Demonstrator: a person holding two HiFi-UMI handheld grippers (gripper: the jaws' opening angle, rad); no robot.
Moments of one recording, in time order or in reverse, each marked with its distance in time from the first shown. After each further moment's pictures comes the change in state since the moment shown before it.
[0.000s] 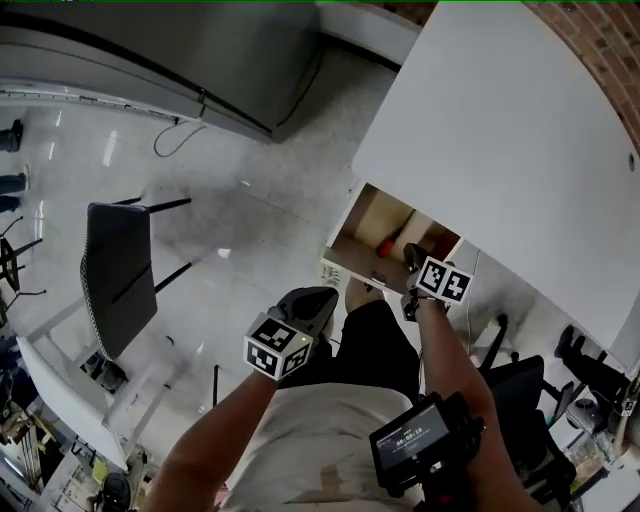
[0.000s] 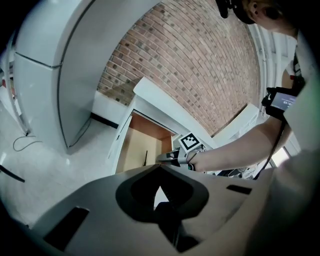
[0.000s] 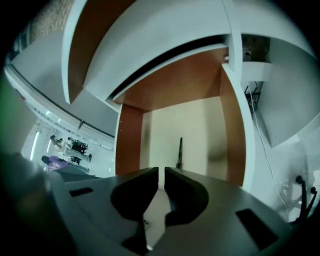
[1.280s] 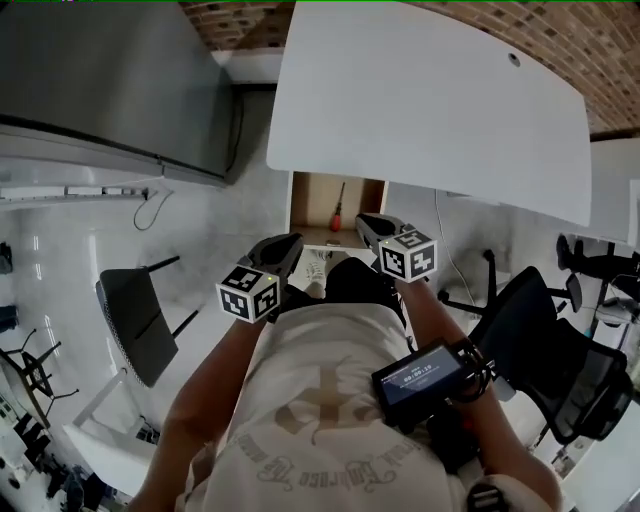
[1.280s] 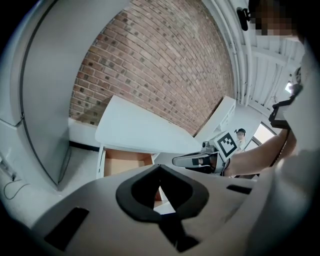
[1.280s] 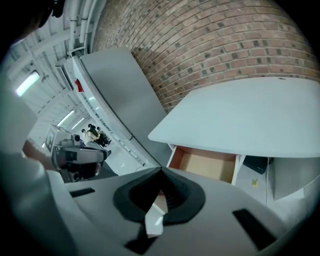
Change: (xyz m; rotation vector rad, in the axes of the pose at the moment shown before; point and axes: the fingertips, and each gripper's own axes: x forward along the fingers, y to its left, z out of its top) left arm -0.054 -0.127 0.111 0.267 -0.057 -0.153; right arm -0.251 0.127 0.031 -0.378 -0.288 0.175
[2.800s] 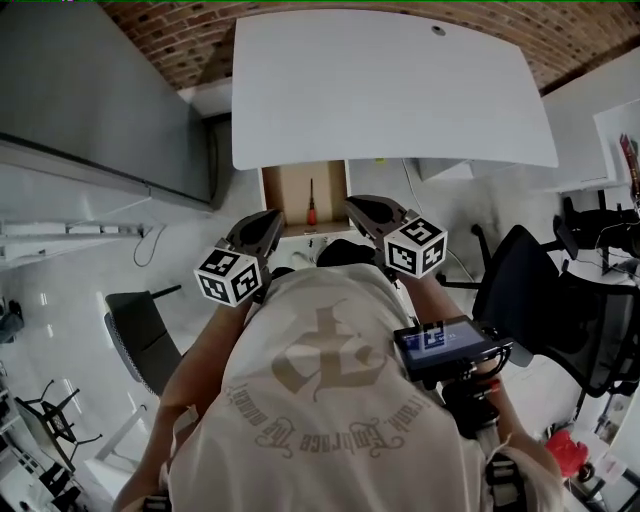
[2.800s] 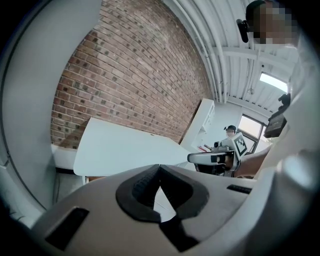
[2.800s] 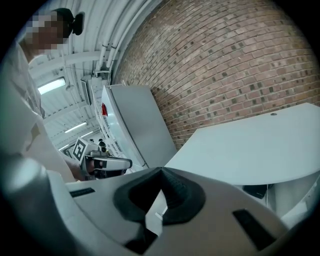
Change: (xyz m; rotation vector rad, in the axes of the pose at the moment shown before) left arm -0.026 -0.067 0.051 0.195 -0.124 -0.089; right arm -0.127 0.061 0.047 -0.105 -0.333 0.065
